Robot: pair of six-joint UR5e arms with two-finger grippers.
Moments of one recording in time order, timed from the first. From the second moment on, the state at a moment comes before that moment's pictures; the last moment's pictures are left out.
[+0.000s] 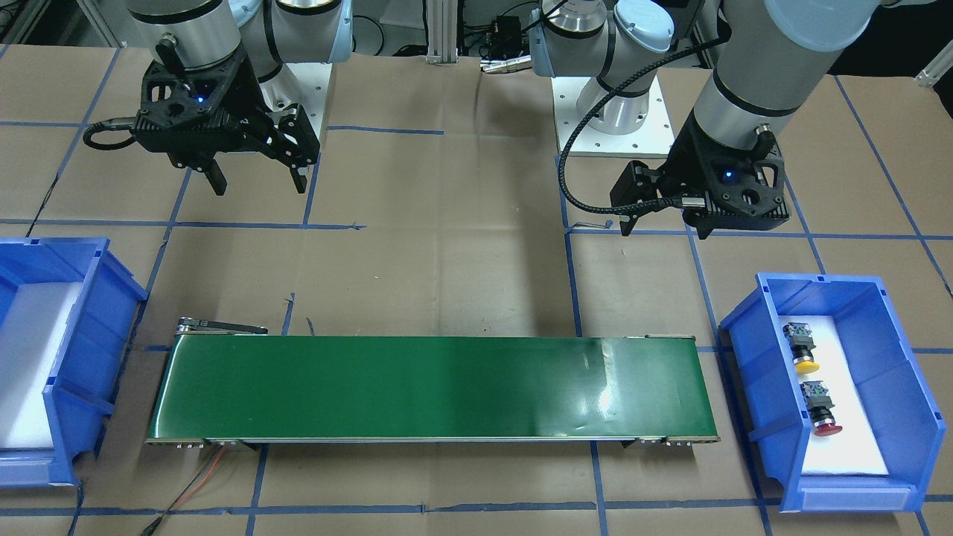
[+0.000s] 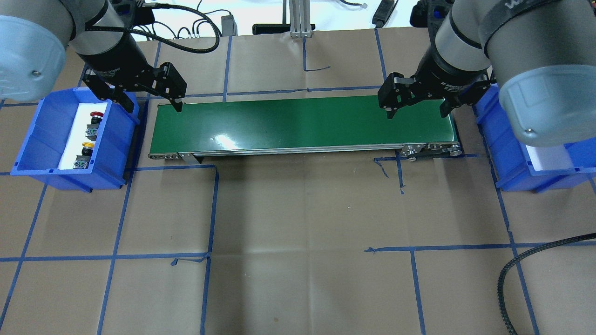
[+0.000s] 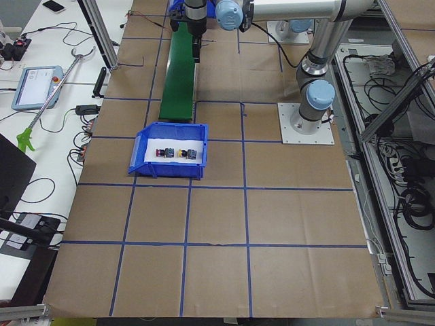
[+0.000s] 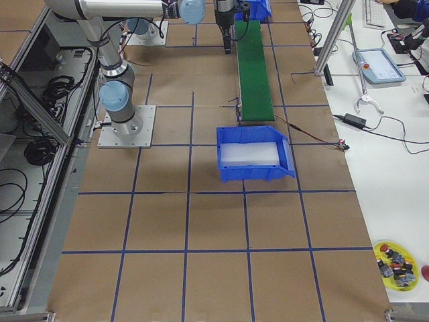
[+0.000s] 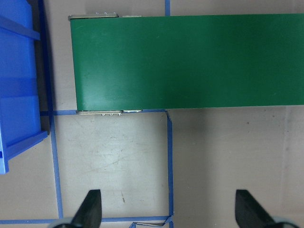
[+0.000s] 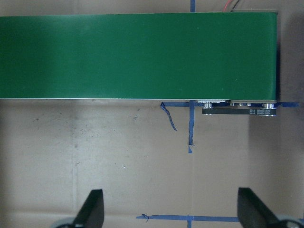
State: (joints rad) left arm -1.52 -1.64 -1.56 -1.51 1.57 0.08; right arm 1.63 -1.65 1.70 -1.76 -1.52 0.05
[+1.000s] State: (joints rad) left arm -1.52 -1.63 -1.55 -1.51 1.57 0.08; right arm 1.64 -1.65 1.70 -1.75 -1.52 0.06
